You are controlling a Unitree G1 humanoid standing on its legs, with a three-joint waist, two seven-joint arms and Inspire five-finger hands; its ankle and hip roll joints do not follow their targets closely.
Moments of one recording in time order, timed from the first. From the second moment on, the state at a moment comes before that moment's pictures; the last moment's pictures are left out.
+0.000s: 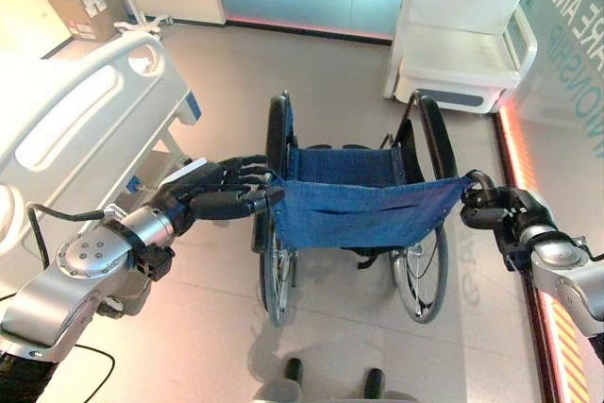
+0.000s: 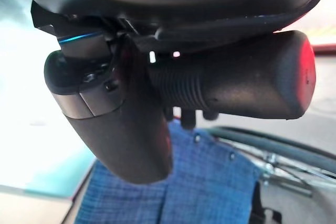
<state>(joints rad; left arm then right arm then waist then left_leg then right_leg) -0.02 1.08 0.05 -0.37 -0.63 0.38 -0.23 -0.20 -0.89 0.11 -0.06 0.55 0.63 -0.30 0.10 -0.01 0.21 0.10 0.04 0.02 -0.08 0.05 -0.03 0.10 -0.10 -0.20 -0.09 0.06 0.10</state>
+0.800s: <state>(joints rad) -0.01 1.15 0.07 -0.15 -0.40 0.53 -0.33 -0.23 -0.89 0.12 -0.05 0.52 0.64 -0.30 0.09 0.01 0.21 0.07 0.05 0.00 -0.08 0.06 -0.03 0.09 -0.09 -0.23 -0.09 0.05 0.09</state>
